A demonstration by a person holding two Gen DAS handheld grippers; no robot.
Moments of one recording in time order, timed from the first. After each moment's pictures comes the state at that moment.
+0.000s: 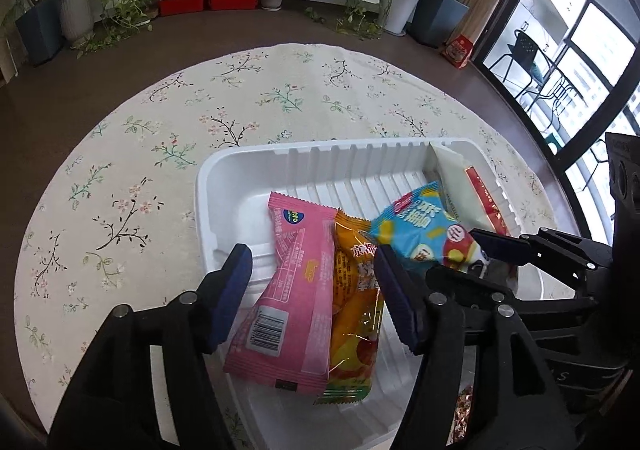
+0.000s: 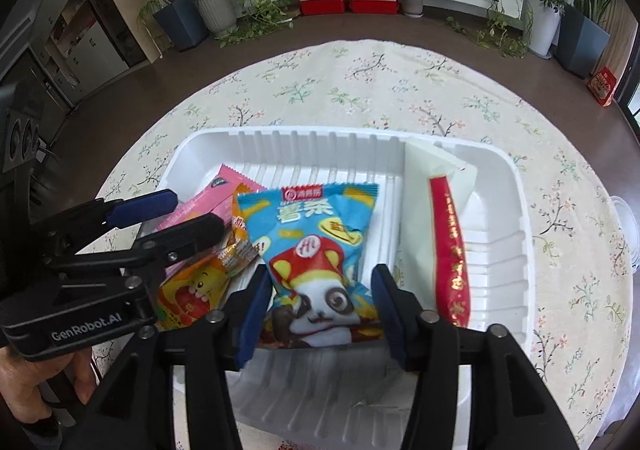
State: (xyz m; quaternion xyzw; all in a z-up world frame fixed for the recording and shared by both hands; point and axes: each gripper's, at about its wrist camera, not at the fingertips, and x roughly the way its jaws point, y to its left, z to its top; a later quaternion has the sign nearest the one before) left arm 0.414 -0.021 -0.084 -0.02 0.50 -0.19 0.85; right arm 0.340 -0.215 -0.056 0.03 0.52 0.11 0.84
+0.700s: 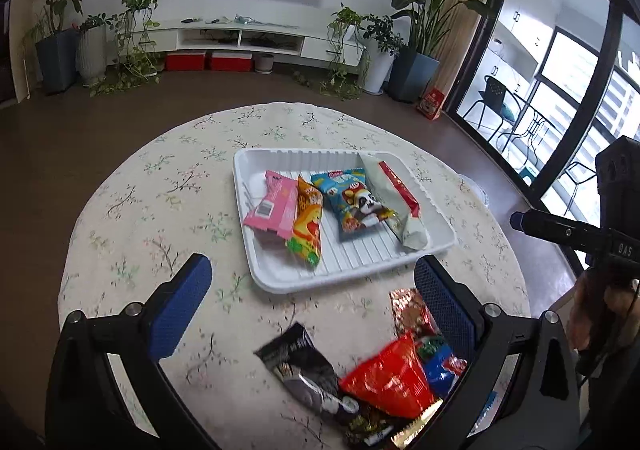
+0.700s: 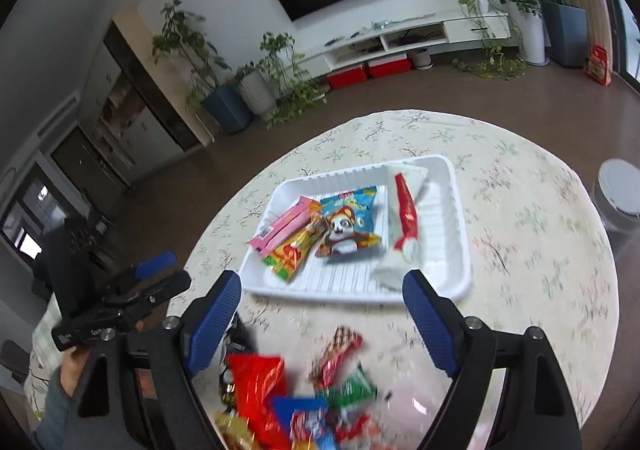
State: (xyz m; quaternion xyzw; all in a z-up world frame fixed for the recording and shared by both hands) left arm 0.223 0.042 -0.001 -0.05 0.38 -0.20 0.90; right arm 0.178 -0.293 0.031 0.17 0.39 0.17 0.89
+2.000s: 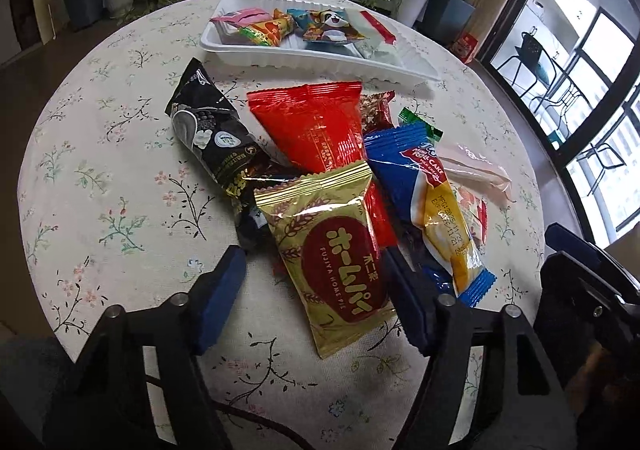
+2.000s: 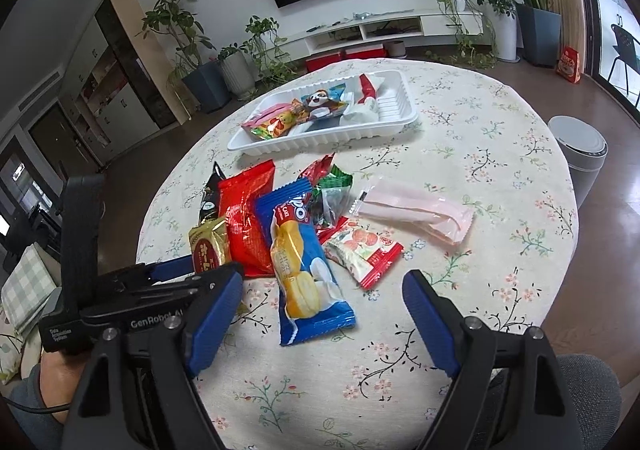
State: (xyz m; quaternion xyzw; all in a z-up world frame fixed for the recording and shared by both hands) left arm 0.094 -0.032 -0.099 -0.04 0.50 -0.15 0.85; right arm 0.017 -0.279 -0.036 0.12 0.41 0.12 0.90
